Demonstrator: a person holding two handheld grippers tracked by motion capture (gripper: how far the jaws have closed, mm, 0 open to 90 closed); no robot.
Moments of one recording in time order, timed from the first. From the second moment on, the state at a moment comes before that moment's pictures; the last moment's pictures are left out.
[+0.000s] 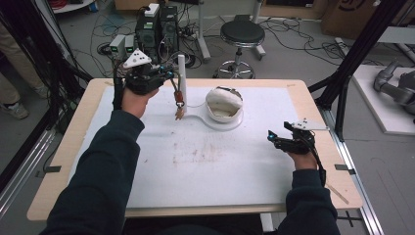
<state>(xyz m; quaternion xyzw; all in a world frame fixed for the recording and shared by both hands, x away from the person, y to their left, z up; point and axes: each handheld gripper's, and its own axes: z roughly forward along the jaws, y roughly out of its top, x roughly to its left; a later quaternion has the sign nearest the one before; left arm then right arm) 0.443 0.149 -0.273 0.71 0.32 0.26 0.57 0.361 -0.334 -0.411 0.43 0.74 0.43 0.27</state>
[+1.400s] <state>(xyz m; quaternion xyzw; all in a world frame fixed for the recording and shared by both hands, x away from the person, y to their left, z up) 0.429 0.193 -0.320 0.66 0.39 0.24 0.59 0.360 -0.335 -0.413 0.43 0.75 0.43 0.27</state>
